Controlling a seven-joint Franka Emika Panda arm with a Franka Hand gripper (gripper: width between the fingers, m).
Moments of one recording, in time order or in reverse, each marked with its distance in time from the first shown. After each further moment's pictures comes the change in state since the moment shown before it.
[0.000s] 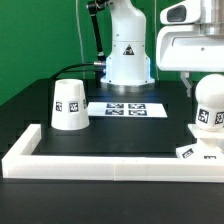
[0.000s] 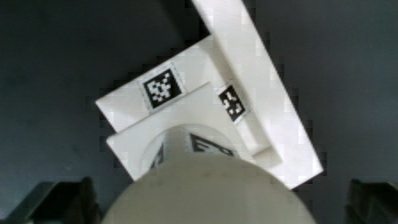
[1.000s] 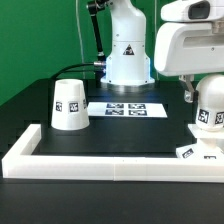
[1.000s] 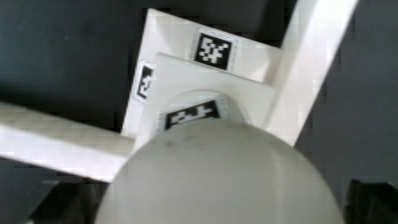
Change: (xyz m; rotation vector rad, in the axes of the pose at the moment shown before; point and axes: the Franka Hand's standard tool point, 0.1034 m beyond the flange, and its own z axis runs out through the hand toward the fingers) arm 0.009 0.006 -0.002 -0.070 0.015 -0.846
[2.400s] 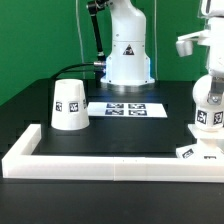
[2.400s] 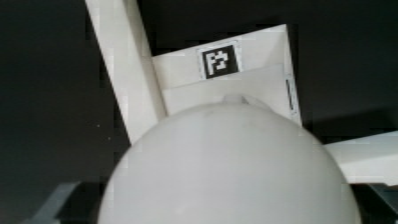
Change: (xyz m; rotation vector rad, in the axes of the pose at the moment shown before) arm 0.006 0.005 -0.001 -0.115 -0.050 -0.948
